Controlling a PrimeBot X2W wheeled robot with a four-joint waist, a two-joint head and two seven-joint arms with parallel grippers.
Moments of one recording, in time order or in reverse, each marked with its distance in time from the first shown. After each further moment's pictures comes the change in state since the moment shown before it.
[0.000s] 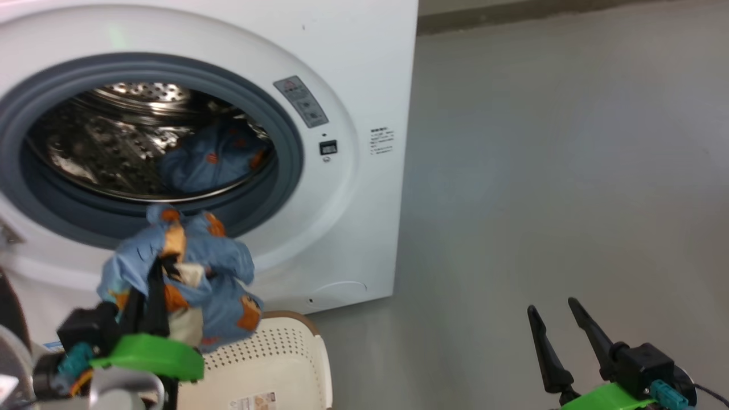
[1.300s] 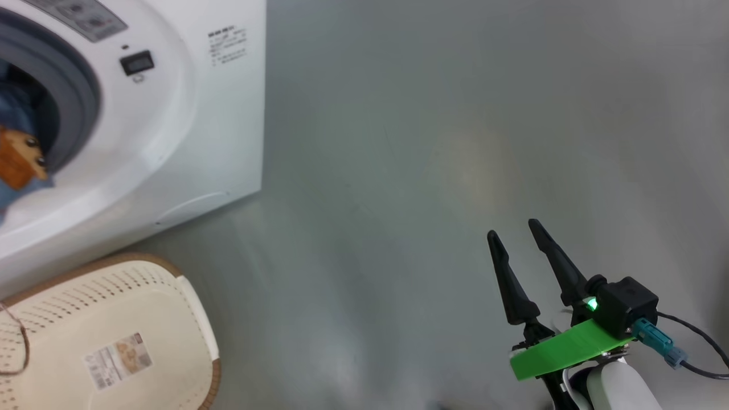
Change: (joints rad) left arm -0.762 0.229 0.216 0.520 0.132 -0.103 -0.040; right arm -0.194 0.011 0.114 -0.054 0.100 0.000 0.000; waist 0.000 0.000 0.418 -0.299
